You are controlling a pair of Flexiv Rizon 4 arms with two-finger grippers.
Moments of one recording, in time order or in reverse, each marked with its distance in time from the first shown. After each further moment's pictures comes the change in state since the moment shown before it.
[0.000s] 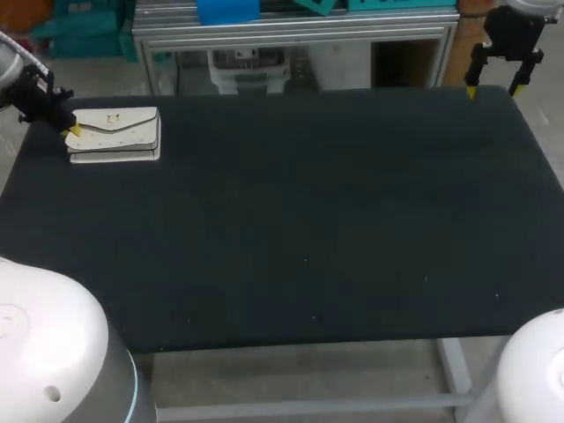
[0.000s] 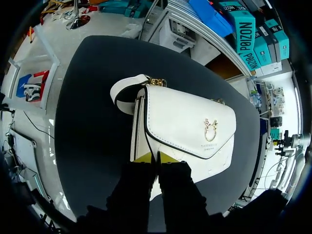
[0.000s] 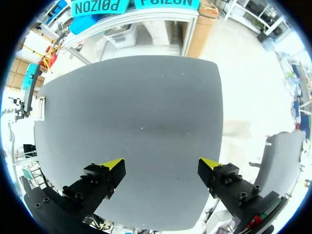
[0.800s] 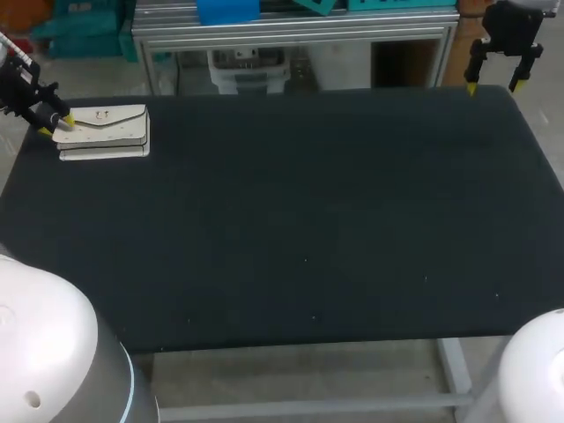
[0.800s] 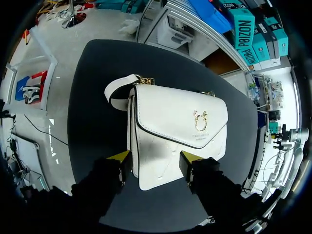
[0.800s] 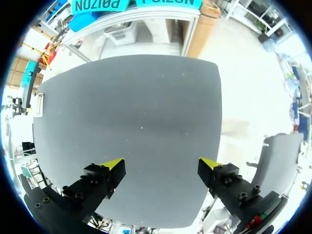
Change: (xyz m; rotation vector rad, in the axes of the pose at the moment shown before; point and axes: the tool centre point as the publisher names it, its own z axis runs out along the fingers) left arm -0.008 -0.007 -0.027 -0.070 0.013 0.033; right arm 0.003 0.004 -0.005 0.025 -0.015 -0.016
